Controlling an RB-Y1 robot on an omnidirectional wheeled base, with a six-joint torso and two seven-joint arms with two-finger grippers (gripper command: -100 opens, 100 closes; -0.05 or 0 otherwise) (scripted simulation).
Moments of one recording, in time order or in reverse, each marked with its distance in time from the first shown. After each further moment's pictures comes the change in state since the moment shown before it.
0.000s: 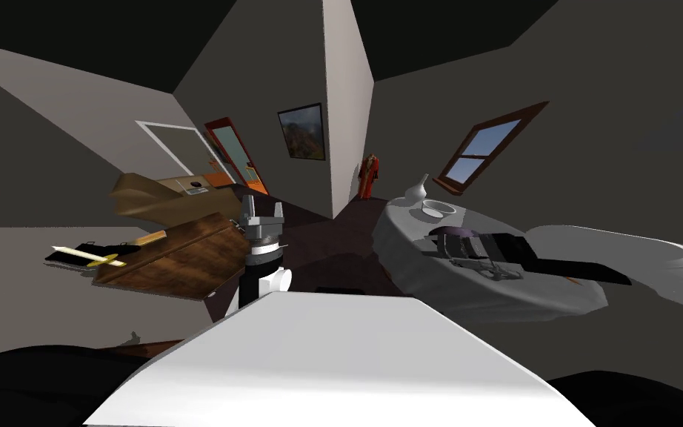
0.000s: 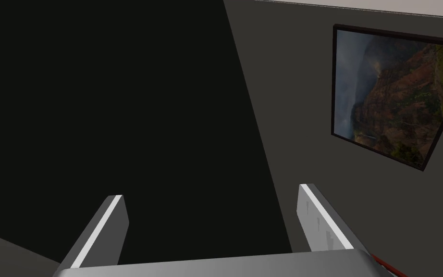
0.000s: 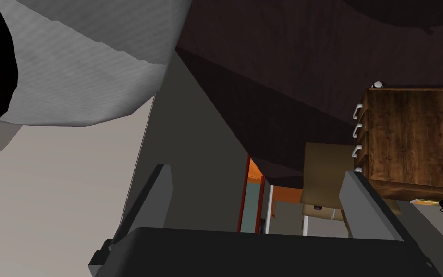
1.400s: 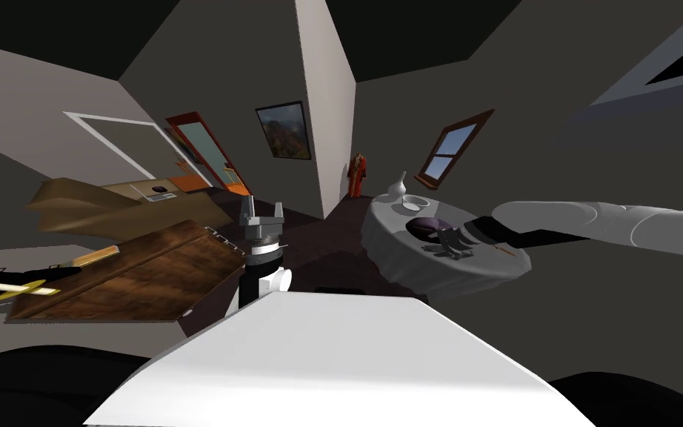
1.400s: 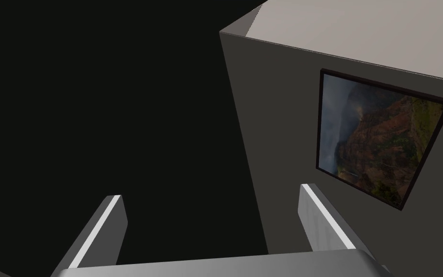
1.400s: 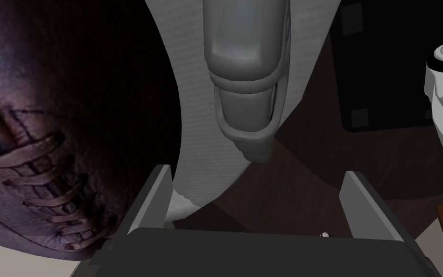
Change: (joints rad) left arm 0.000 0.000 0.000 0.000 0.000 0.000 0.000; right arm 0.065 -0.373 0.022 0.116 0.192 -0.014 0.026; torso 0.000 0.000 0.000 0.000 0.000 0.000
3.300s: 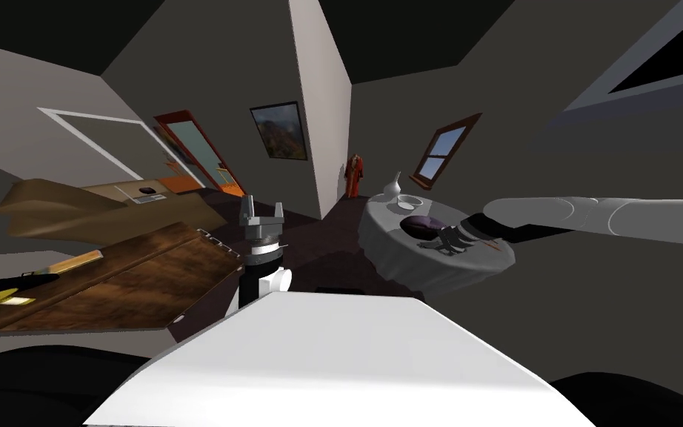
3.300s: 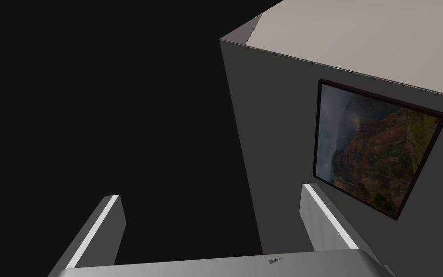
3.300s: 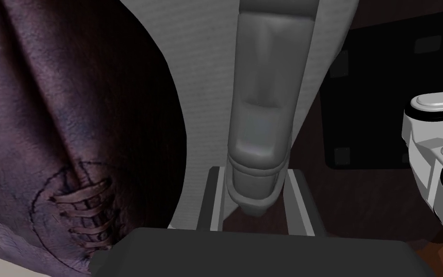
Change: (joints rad) left arm 0.000 0.000 0.000 0.000 0.000 0.000 0.000; right arm 0.013 -0.090 0.013 0.028 0.059 -0.001 0.012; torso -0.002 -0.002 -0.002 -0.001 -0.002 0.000
